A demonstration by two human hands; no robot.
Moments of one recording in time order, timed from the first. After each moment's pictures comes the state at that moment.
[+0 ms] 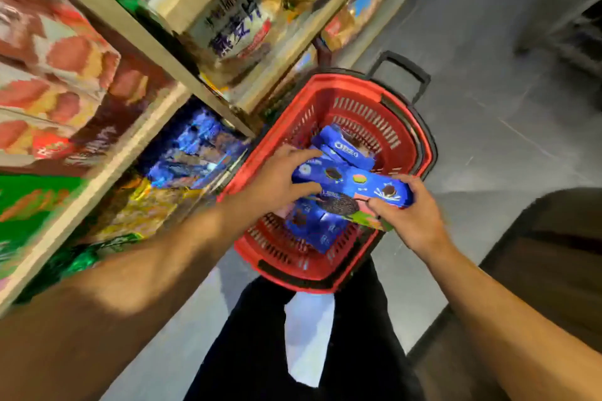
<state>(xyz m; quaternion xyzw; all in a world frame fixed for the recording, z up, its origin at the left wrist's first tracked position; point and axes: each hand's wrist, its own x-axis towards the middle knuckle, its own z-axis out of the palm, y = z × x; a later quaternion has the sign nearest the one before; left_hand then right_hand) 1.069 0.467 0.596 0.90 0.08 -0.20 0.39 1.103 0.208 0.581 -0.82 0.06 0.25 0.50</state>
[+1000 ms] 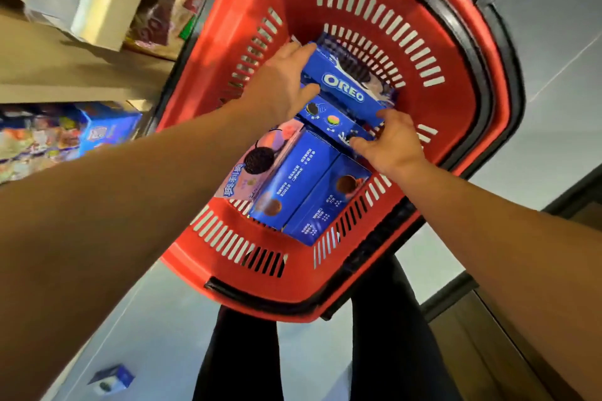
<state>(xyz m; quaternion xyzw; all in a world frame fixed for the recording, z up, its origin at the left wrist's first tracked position) 1.220 0.451 0.307 0.91 0.11 -0.27 0.29 1.220 0.227 0.289 -0.87 0.03 0.43 0.26</state>
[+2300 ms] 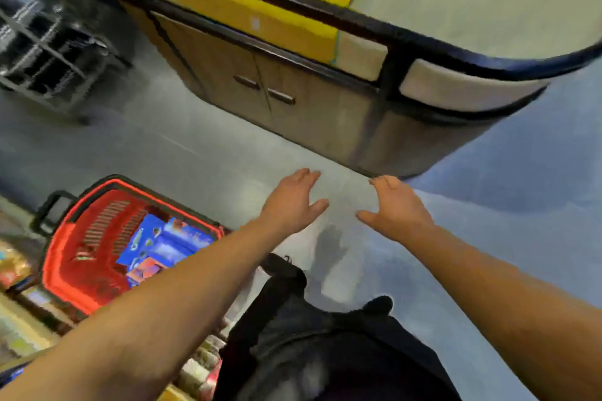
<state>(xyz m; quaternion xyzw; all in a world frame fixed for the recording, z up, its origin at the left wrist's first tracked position) 0.680 0.212 0.702 0.67 -0.67 -0.31 0.04 0.462 0.177 0.714 -0.75 0.59 0.09 0.28</state>
